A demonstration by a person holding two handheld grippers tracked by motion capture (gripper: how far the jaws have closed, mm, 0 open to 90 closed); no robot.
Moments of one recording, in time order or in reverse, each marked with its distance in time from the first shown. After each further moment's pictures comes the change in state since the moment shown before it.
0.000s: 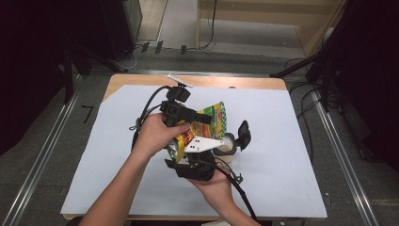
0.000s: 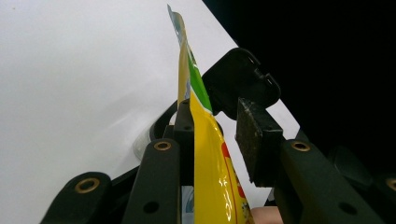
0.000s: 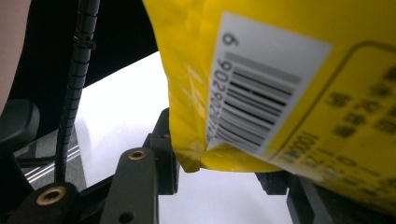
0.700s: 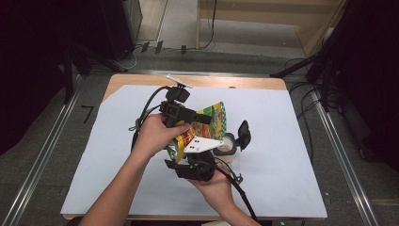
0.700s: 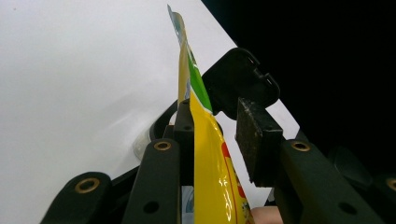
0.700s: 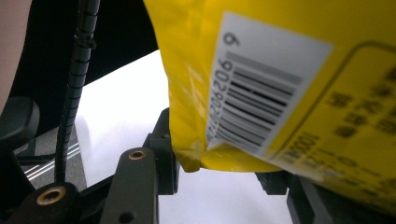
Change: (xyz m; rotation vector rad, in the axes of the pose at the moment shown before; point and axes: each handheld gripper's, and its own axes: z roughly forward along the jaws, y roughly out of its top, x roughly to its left) left arm 0.000 -0.002 -0.001 -0.005 -0.002 -0.002; right arm 0.001 0.000 0.000 0.005 0.000 -0.005
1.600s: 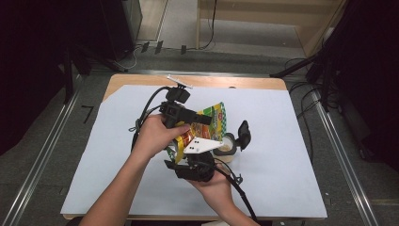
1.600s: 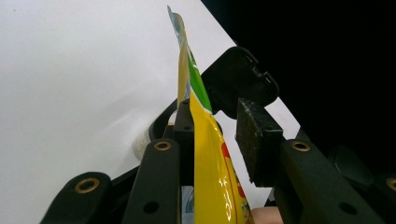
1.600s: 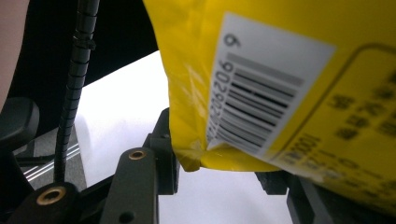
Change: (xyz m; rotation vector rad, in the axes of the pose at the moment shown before) left arm -0.003 -0.001 -0.001 -0.007 0.004 0.013; right arm 0.002 -0.001 0.000 -0.006 -0.004 -0.003
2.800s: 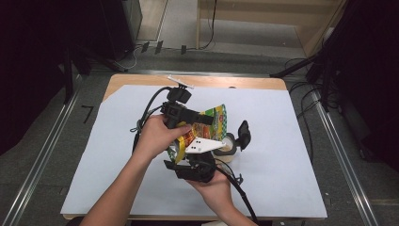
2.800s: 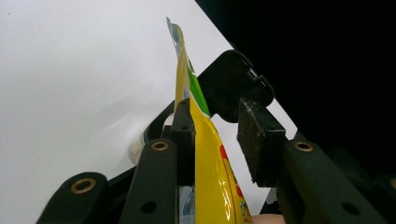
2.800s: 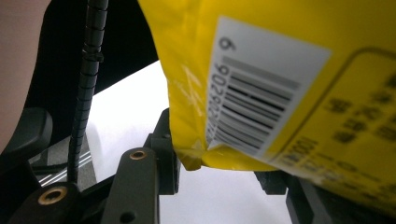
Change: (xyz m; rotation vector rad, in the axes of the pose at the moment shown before) left arm -0.003 0.000 0.002 -0.010 -0.010 0.001; right arm 0.000 -0.002 -0.001 -0.023 0.026 0.047
